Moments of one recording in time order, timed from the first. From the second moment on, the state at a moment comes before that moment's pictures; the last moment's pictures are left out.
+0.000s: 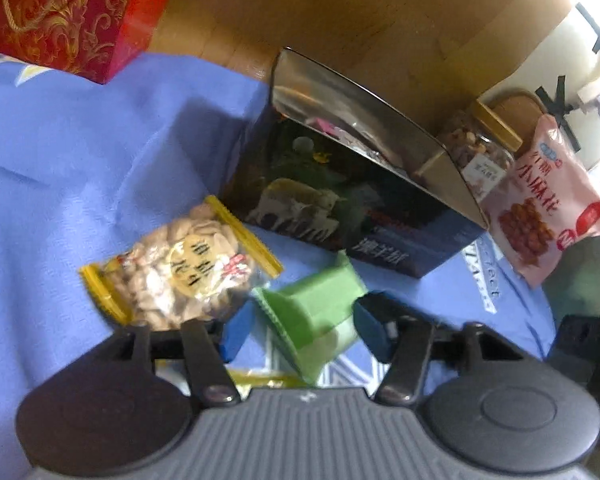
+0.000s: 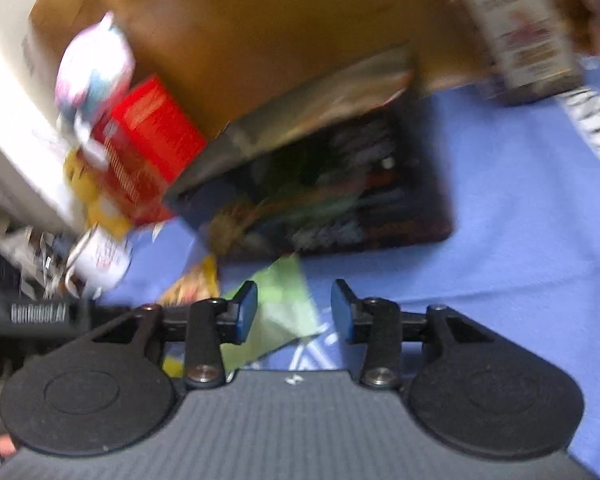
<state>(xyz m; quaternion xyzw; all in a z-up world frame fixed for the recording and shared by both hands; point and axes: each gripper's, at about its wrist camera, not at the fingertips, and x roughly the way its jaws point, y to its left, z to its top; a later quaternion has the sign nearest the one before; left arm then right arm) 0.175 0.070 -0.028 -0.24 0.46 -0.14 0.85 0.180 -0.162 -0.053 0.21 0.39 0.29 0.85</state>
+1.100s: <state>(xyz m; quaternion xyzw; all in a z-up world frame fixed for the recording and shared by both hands) 0.124 0.068 0.031 -0.20 0.37 -0.20 0.88 0.062 -0.216 0.004 0.24 0.32 0.25 0.88</state>
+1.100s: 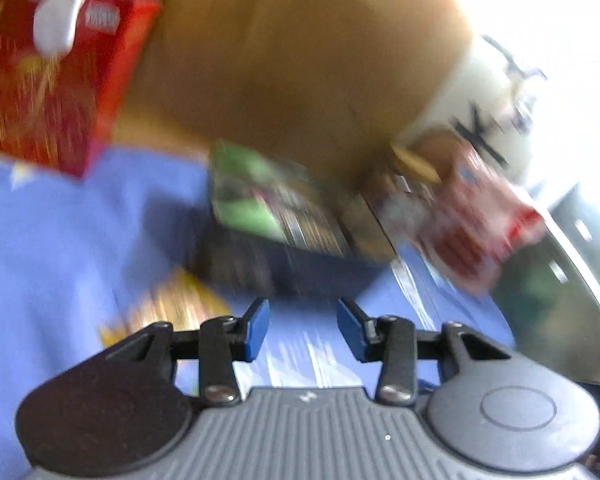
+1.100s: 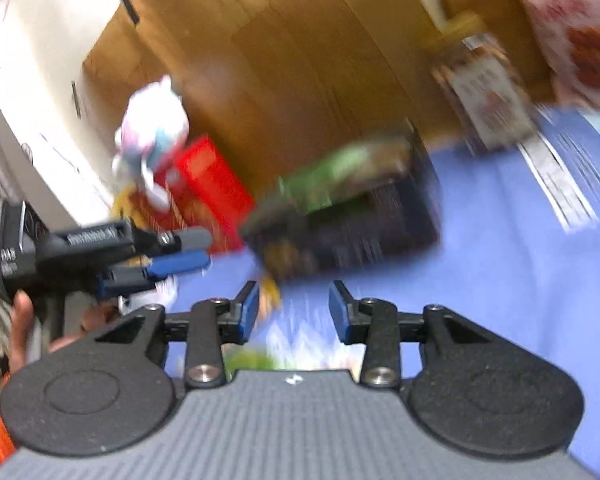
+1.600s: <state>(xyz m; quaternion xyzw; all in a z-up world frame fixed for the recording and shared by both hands) 0.042 0.117 0.009 -0.27 0.36 -0.15 0.88 0.033 -0.196 -0.025 0.22 0.34 0.13 0.91</state>
